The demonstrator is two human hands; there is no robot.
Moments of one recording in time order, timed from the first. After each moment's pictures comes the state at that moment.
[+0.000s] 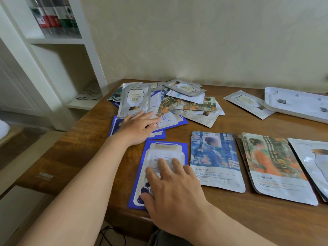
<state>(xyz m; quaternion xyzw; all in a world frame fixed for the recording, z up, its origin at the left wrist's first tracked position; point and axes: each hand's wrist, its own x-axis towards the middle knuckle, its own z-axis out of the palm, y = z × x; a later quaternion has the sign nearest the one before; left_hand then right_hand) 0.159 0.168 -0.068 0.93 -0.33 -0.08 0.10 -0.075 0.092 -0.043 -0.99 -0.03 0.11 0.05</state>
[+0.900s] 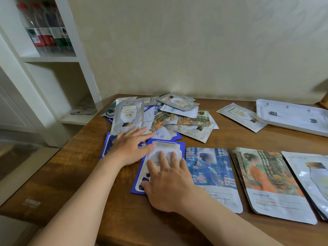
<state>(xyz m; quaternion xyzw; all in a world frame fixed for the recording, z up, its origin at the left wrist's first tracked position) 0.167 0.171 -0.077 0.93 -0.34 -0.05 0.12 -0.009 0.063 -0.050 -0.99 0.03 0.13 0.05</state>
